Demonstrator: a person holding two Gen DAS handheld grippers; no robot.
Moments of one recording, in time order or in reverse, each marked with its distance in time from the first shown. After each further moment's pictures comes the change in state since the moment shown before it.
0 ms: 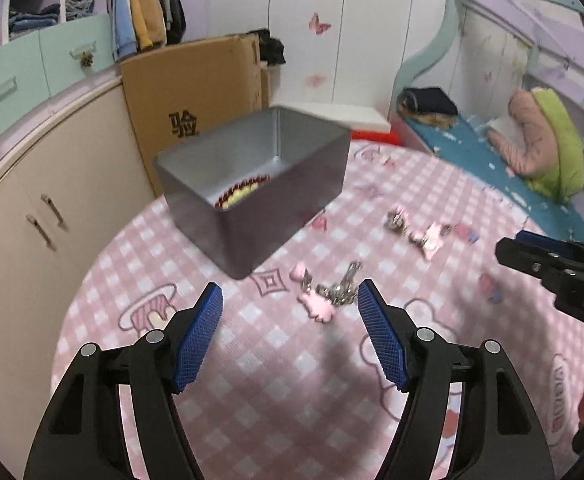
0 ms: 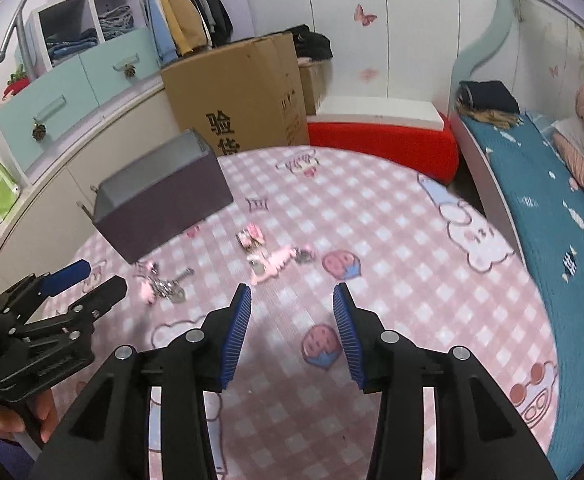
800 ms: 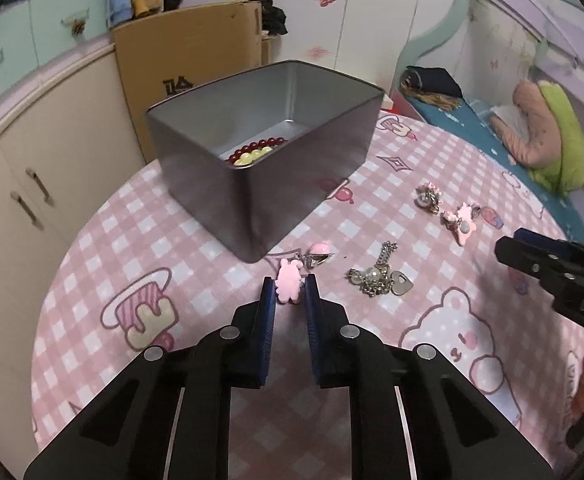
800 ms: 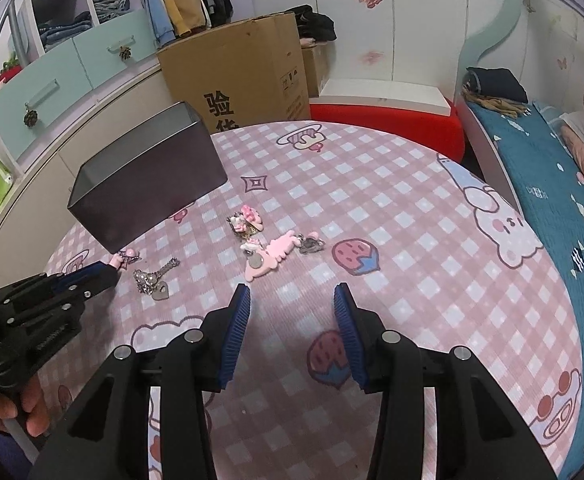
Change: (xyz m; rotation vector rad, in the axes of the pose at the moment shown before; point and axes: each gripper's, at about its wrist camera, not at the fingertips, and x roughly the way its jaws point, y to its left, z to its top) left arm 0.034 0.025 0.001 -0.038 0.097 -0.047; right arm 0.034 0.005 0.001 -0.014 0.058 0.003
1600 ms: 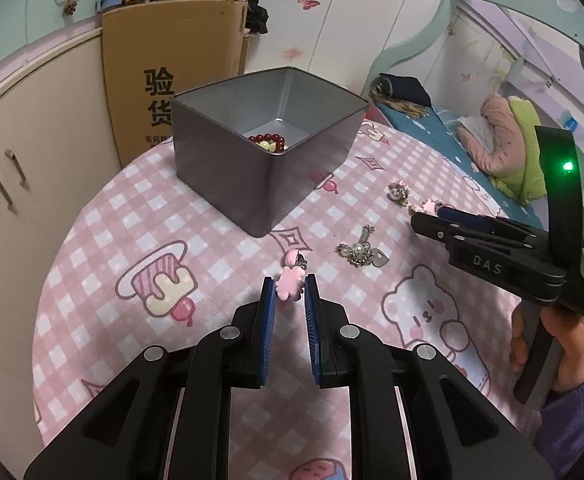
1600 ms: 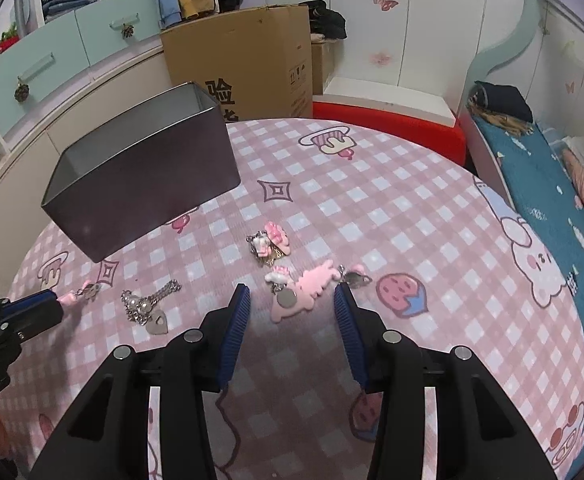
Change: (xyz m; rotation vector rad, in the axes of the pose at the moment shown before) left arm -0.030 0.028 -0.015 -0.027 0.007 -0.164; right arm 0.036 0.032 0.016 -0.078 0.015 -0.071
